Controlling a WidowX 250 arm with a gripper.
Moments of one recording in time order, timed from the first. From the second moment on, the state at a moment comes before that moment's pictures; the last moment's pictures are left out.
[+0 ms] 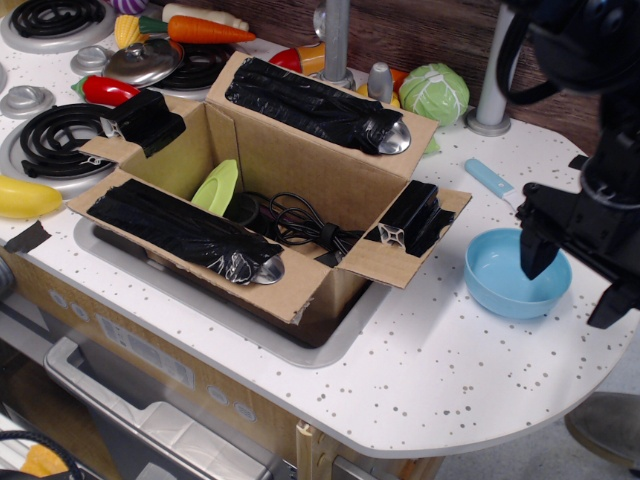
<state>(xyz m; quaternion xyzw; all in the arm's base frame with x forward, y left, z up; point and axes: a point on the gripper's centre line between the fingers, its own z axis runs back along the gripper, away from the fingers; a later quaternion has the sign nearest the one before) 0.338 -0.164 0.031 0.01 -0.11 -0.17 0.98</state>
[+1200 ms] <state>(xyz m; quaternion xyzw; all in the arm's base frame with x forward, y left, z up) 0.316 -0.156 0.119 0.13 -0.01 -0.15 0.98</state>
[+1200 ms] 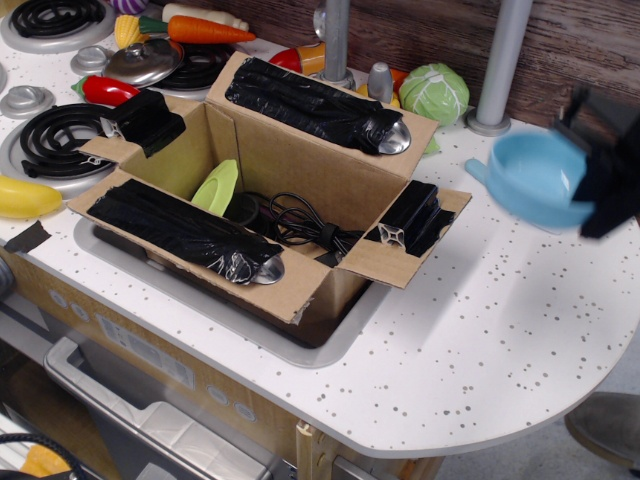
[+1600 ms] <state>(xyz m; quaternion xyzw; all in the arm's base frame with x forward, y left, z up) 0.311 -0.071 0.157 0.19 0.05 -0.15 0.97</state>
